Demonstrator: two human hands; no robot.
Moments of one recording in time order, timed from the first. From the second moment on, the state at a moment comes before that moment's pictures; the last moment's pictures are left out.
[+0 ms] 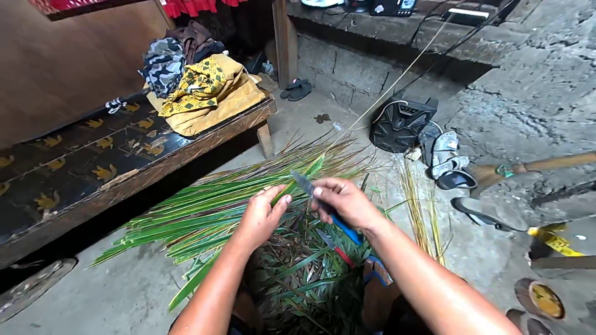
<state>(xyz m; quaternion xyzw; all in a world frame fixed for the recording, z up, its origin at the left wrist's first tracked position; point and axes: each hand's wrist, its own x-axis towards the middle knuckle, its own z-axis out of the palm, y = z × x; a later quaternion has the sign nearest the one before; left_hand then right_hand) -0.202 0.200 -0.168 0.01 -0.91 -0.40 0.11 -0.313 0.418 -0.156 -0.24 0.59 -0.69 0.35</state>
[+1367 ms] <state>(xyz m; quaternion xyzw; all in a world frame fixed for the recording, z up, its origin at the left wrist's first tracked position) -0.196 0.216 -0.174 -0.04 -0.93 -0.33 0.17 -0.319 0.419 -0.169 -0.32 0.53 -0.67 0.41</state>
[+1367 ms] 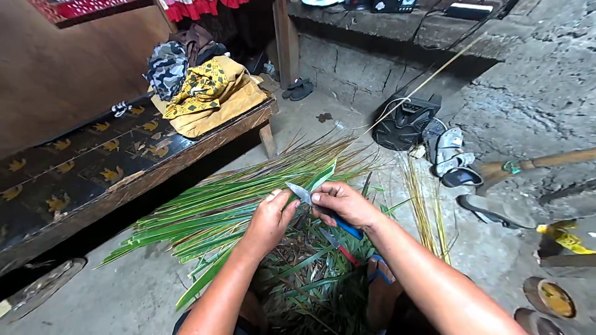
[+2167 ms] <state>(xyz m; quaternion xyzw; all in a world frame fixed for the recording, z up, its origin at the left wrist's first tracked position) -0.192 0.215 -0.179 -0.01 -0.92 -0.34 0.19 -0.311 0.418 -0.172 -0.29 0.53 -0.65 0.46</state>
